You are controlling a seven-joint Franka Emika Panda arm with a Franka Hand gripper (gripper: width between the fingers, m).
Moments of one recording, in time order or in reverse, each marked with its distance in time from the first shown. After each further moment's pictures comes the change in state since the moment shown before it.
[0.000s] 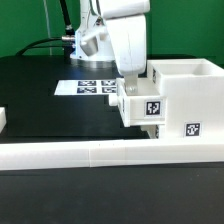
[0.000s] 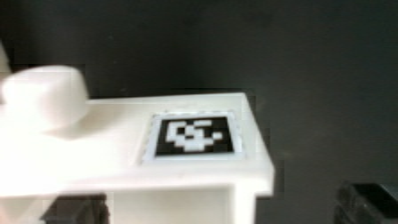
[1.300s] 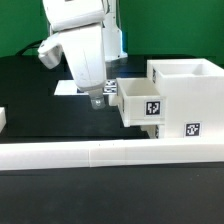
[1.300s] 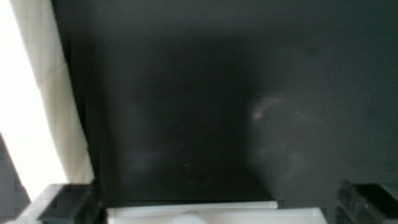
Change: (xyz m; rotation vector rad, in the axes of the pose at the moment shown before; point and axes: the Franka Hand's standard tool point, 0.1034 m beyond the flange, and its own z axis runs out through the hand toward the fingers) arm -0.047 0.033 0.010 0.035 0.068 -0.036
